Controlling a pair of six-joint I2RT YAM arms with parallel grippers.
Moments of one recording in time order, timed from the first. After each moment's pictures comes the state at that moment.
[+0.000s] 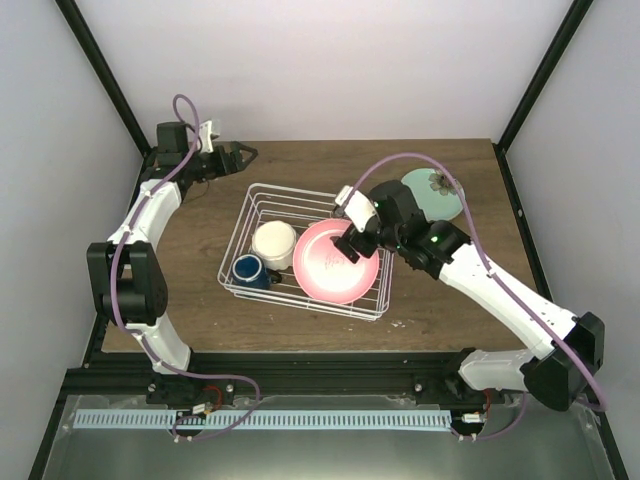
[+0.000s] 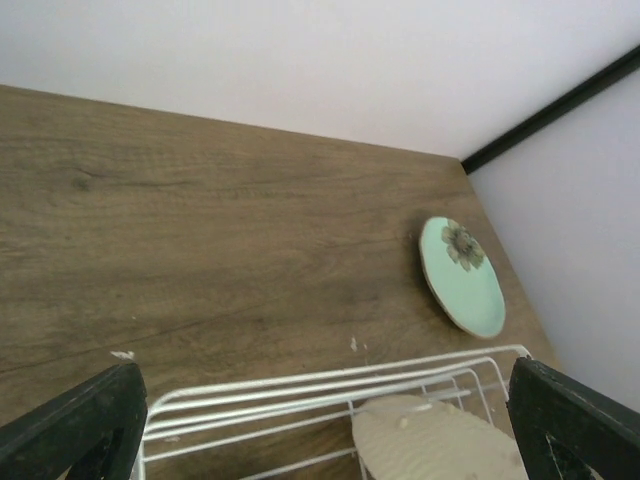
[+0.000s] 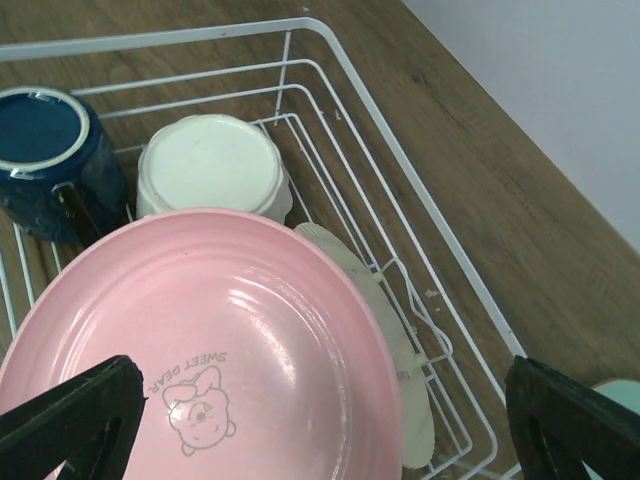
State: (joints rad) left arm 0.01 1.75 1.46 -0.26 0.70 -0.35; right arm 0.73 1.25 1.19 -0.56 0.00 -0.36
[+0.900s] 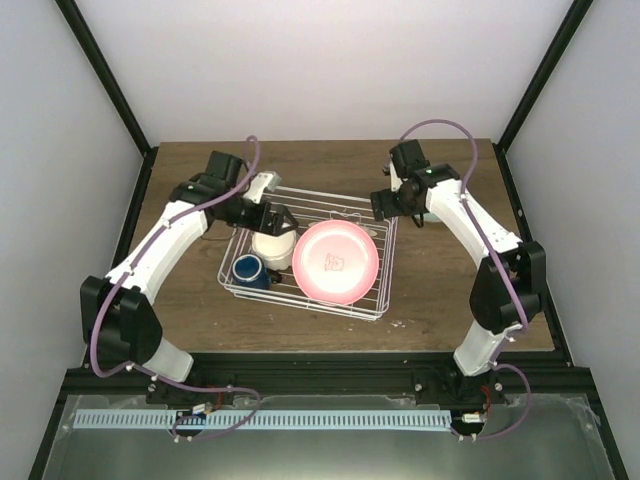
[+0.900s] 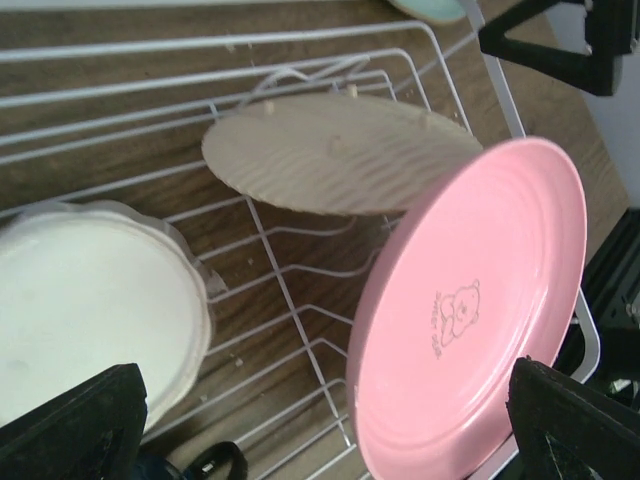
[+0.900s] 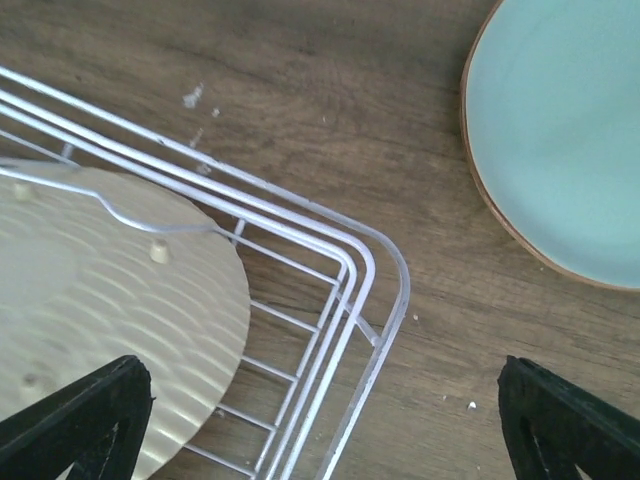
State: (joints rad) left arm -0.31 1.52 1.36 -0.82 0.59 -0.04; right arm 0.33 1.70 1.50 -0.88 0.03 0.10
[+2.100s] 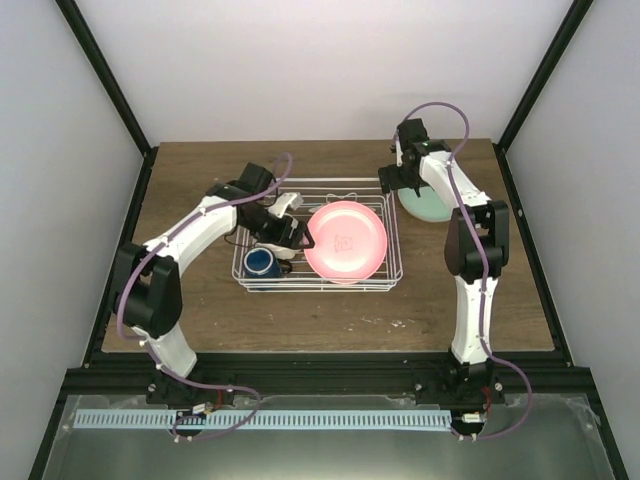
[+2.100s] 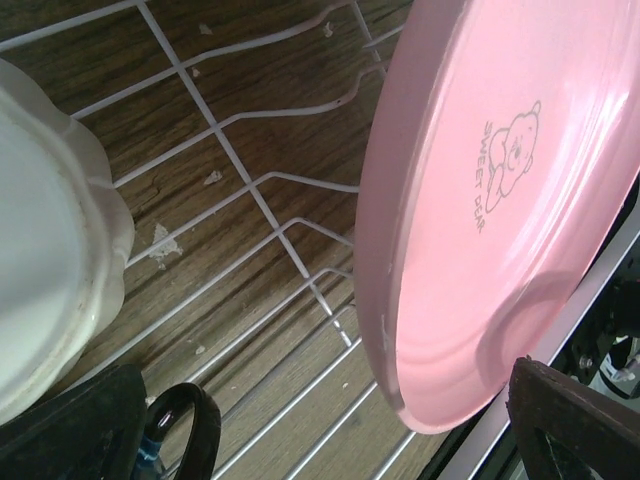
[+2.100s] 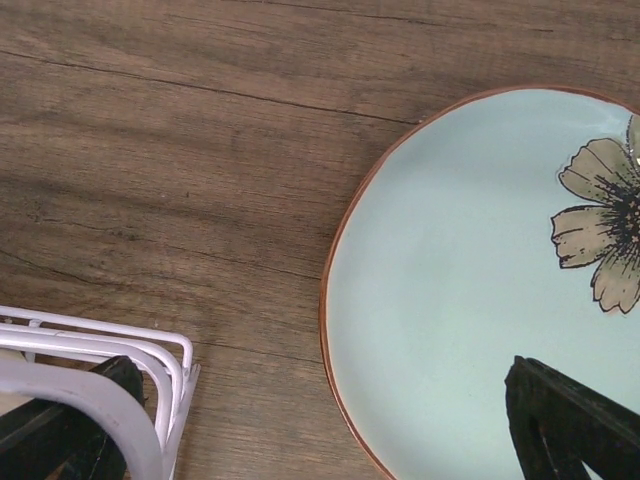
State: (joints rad) left arm -0.42 1.72 1.35 -0.84 0.59 -0.05; right arm 0.19 2.15 1.92 -0.85 0.09 -0.02
